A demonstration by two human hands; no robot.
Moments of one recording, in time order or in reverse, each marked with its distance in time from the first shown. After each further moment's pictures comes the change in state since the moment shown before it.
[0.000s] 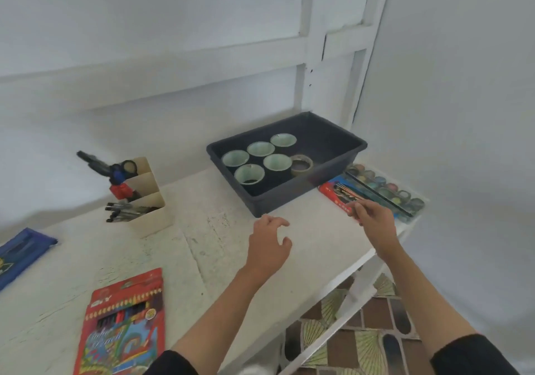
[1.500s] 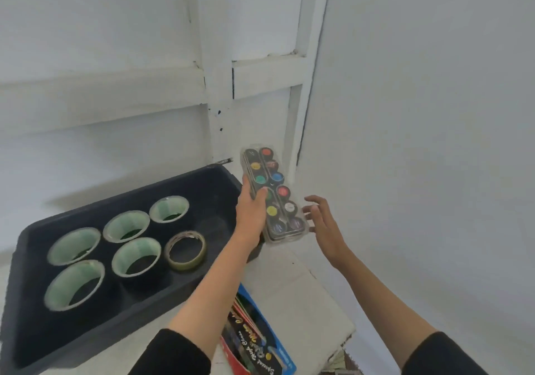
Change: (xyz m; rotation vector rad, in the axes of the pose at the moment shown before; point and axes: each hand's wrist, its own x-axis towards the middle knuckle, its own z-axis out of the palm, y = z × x) left_hand 0.357 0.163 0.174 -0.872 0.155 -0.257; right_hand 0.303 0.054 -0.095 0.152 -0.294 -0.042
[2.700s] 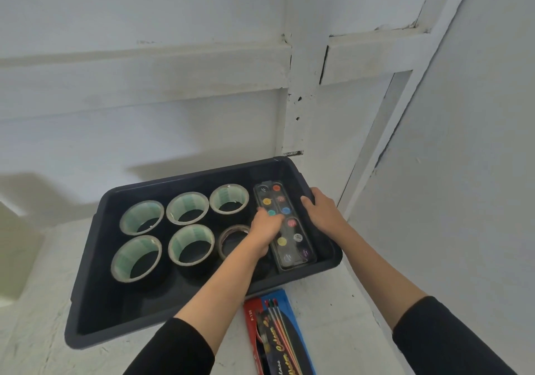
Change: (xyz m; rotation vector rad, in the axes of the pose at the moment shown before) left_hand 0.053 -0.041 -0.092 0.187 0.193 -0.519; right_hand 0.129 -0.002 0.124 -0.383 -0.399 0.077
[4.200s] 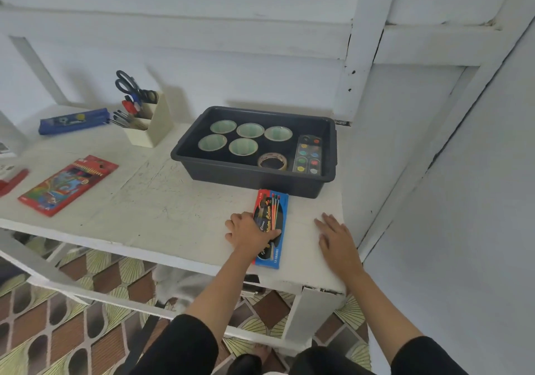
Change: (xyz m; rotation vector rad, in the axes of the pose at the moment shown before) left_hand -0.202 -0.160 0.063 0.567 0.771 -0.121; right_hand -0.177 0.160 0.000 -0.440 -0.109 -0.651
